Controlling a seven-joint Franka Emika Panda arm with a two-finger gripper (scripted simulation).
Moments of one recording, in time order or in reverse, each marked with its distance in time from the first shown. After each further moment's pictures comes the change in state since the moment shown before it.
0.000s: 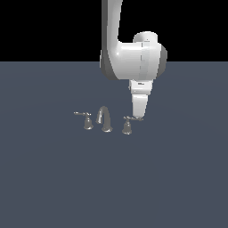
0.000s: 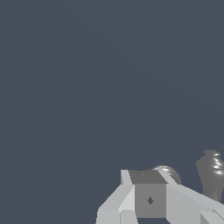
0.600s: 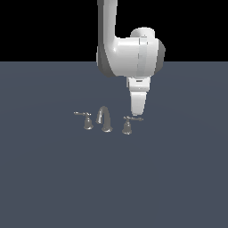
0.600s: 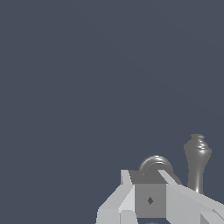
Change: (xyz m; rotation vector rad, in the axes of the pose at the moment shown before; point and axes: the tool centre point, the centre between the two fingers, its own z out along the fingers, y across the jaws) arm -0.010 0.002 -0.010 0.000 0.002 -0.049
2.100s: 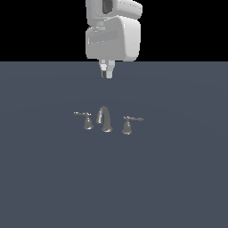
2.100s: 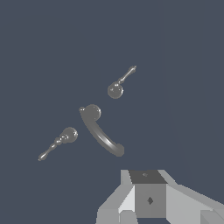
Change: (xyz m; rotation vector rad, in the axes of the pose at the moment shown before) arm -0.095 0.116 -0.170 0.013 -0.014 -0.745
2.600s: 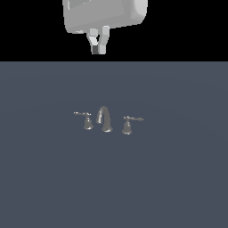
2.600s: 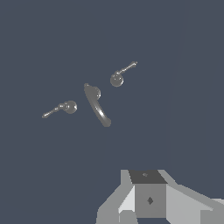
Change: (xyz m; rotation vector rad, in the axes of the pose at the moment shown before) arm -0.039 0.030 -0.058 0.001 -0.002 -0.248
